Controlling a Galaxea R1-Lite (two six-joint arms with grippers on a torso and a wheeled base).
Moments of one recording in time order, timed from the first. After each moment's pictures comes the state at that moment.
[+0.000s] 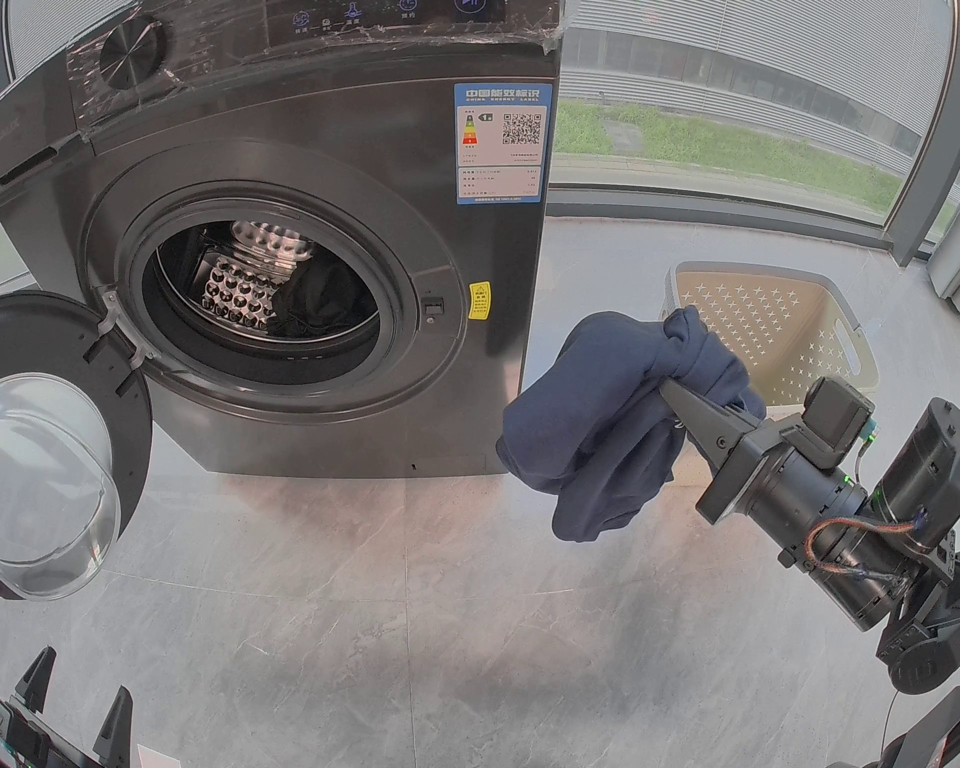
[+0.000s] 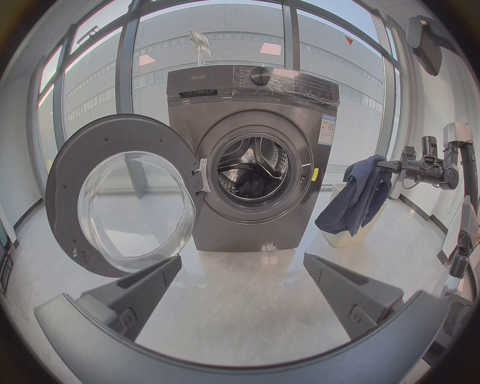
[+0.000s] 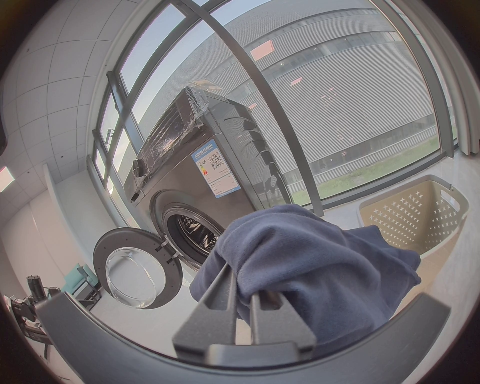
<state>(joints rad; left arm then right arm) 0.00 0.02 -0.02 0.01 -0.01 -0.01 0.76 1.59 -0.43 -1.37 -0.20 0.22</state>
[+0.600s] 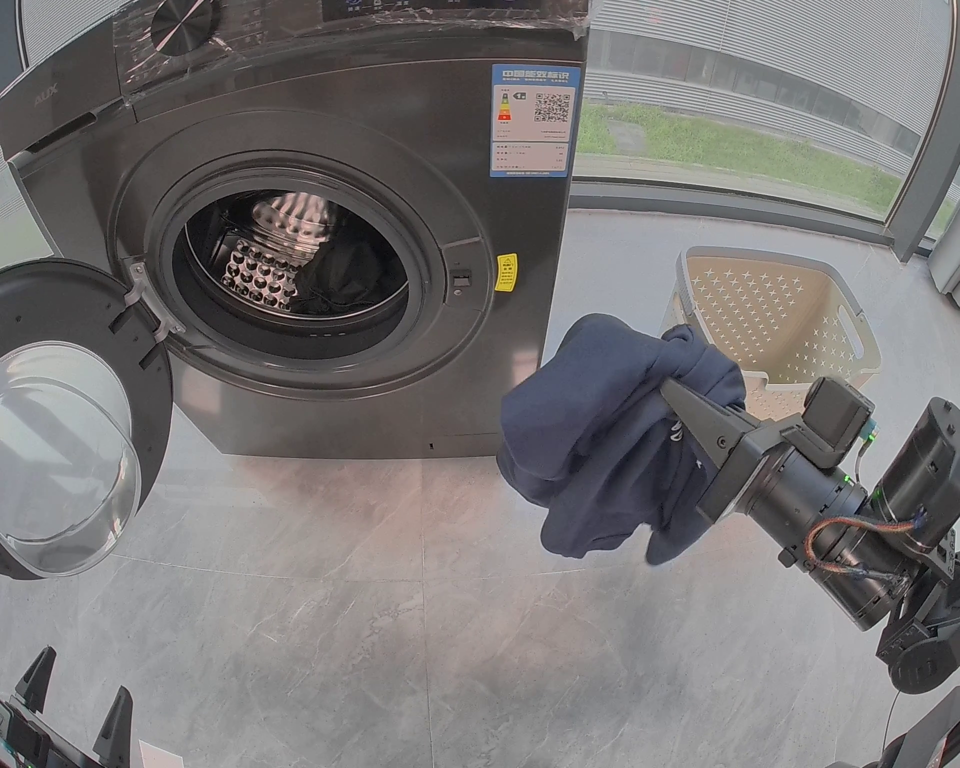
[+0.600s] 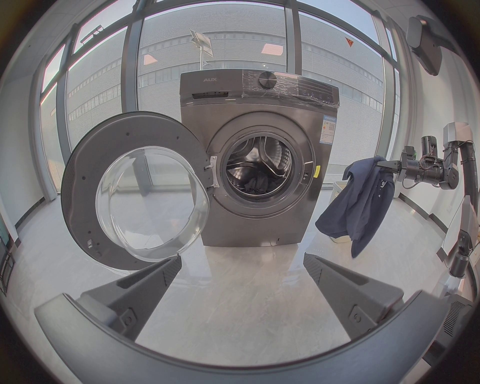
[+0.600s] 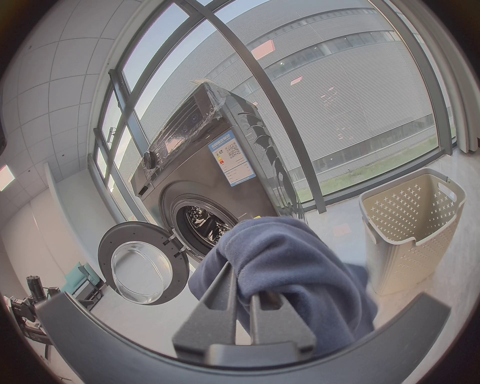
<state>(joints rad) 0.00 0.02 -0.02 0.01 -0.01 -0.01 0.76 1.59 -0.43 -1.37 -0.20 0.22</state>
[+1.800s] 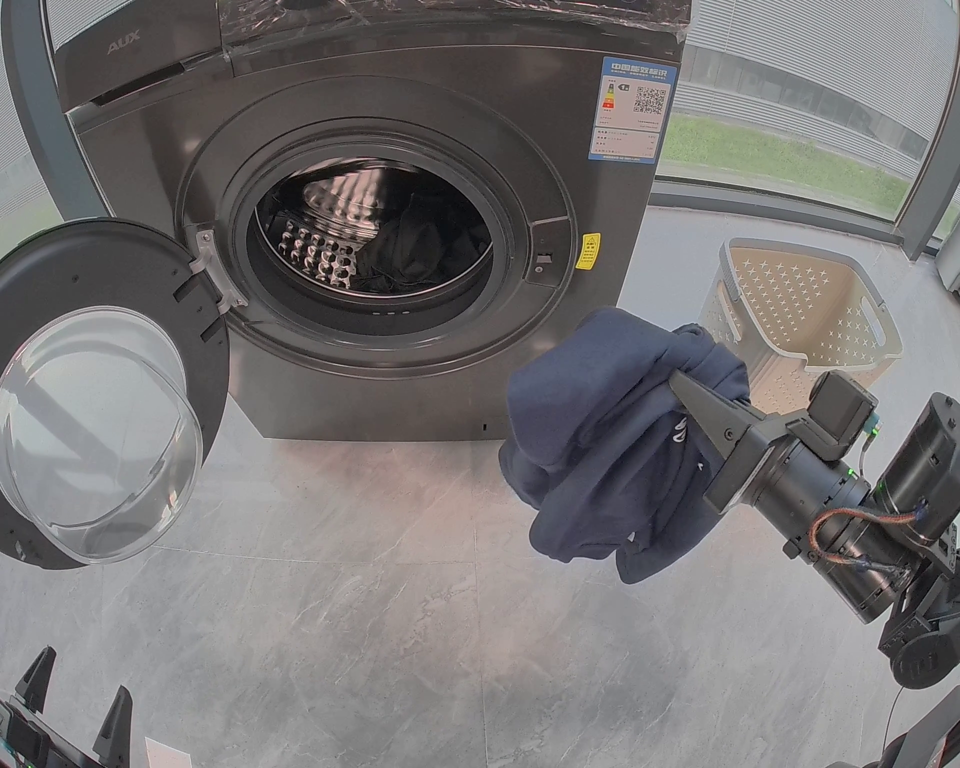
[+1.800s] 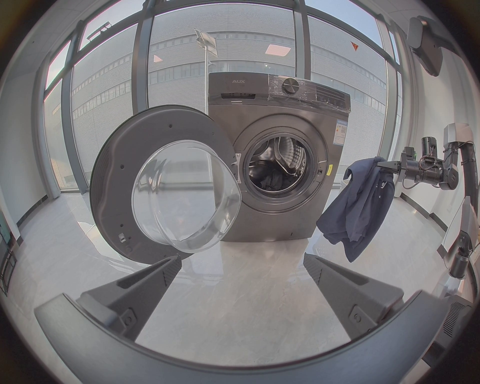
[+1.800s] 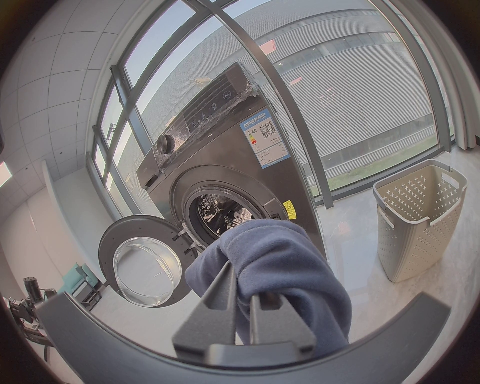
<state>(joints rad) 0.00 0.02 -0.02 0.01 -0.01 -0.01 0.74 1.58 -0.43 -1.37 -0.20 0.22</state>
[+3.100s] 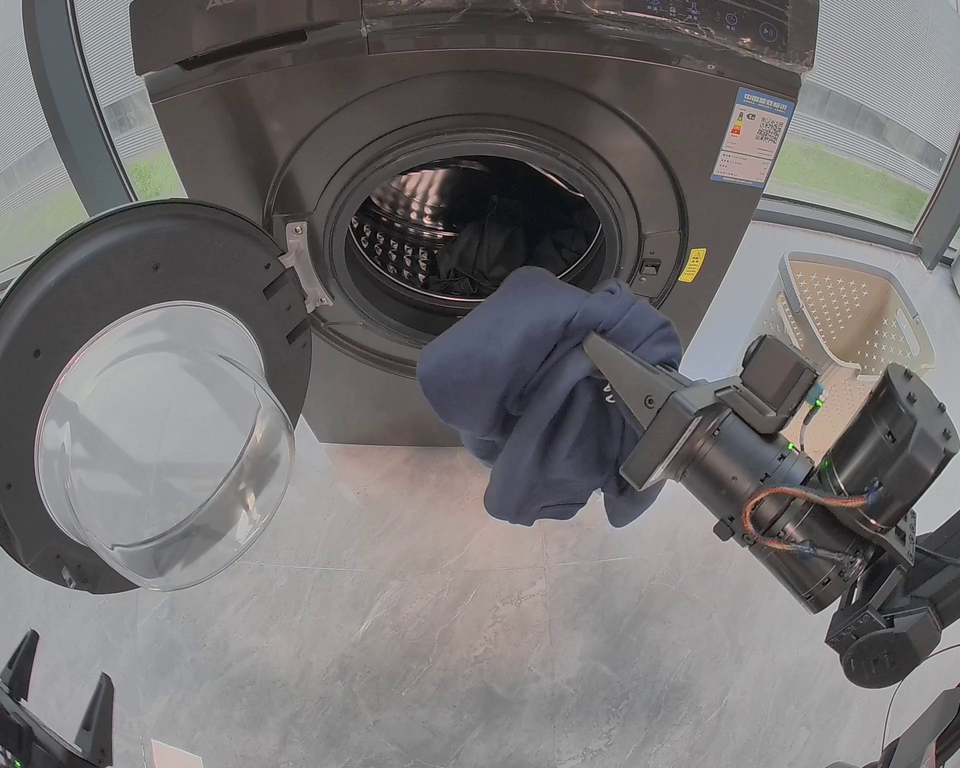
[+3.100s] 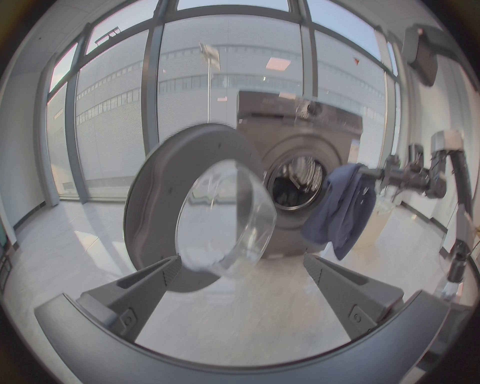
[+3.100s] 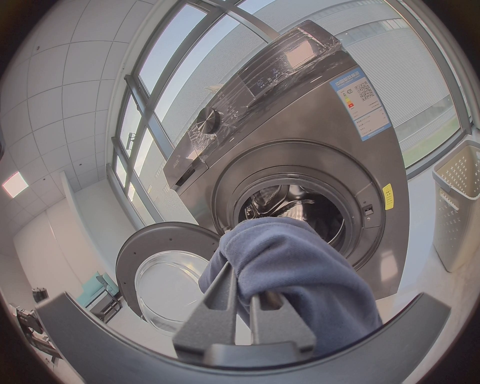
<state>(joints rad) 0.00 0.02 -0.04 -0.04 -0.03 0.00 0.82 1.71 -0.61 -1.41 -0.16 0.24</state>
